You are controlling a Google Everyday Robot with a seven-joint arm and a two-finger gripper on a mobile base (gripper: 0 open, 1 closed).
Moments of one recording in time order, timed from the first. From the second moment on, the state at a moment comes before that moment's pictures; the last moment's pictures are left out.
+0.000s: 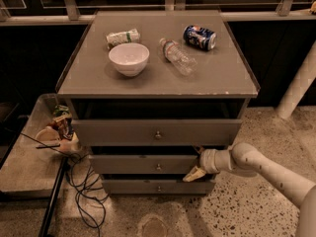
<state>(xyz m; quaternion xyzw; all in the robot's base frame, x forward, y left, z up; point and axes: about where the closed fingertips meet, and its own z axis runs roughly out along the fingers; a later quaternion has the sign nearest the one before) 0.621 -0.162 0.398 -0.59 0.67 0.18 0.42</state>
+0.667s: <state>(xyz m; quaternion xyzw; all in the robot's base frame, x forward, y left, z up) 0.621 -0.162 0.398 -0.59 0.67 0.18 0.42</state>
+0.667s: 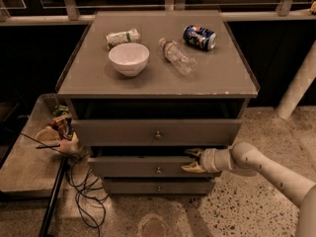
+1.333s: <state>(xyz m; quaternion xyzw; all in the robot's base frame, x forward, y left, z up) 0.622 -0.162 0.407 -0.59 0.67 0.18 0.42</state>
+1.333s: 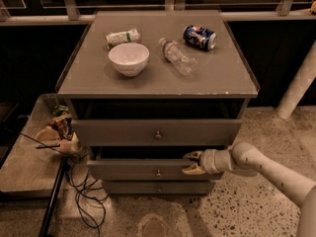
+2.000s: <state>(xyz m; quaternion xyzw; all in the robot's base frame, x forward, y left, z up) 0.614 -0.165 0.407 -0.58 0.67 0.18 0.43</state>
